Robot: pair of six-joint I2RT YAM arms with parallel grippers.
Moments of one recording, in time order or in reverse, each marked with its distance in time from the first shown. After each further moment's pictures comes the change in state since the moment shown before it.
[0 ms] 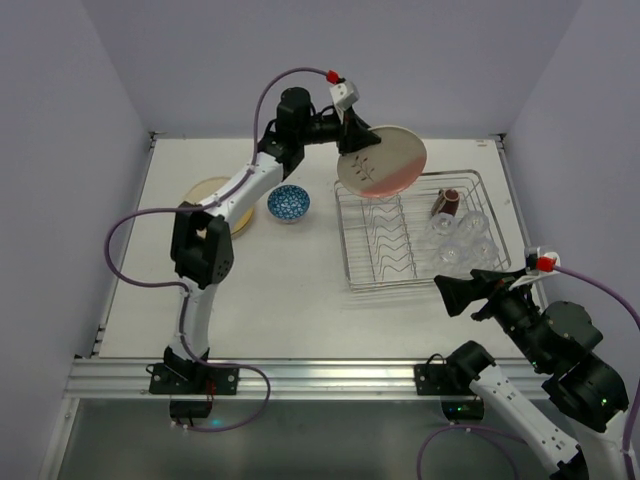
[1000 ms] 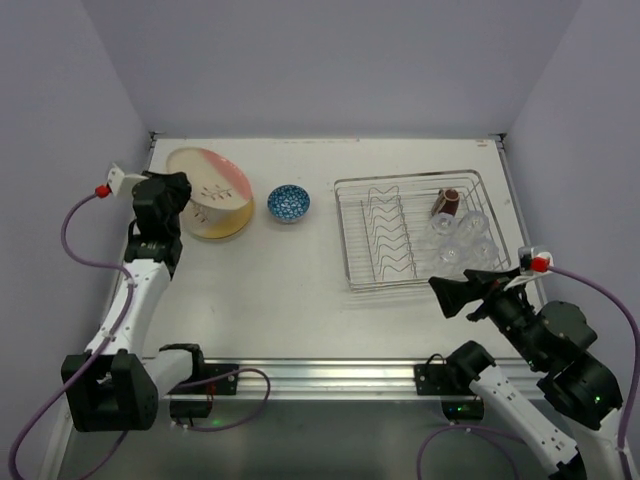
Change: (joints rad) left arm 0.515 -1.079 -1.202 -0.076 -1.171 -0.859; right arm 0.000 -0.016 -0.039 0.037 -0.038 0.006
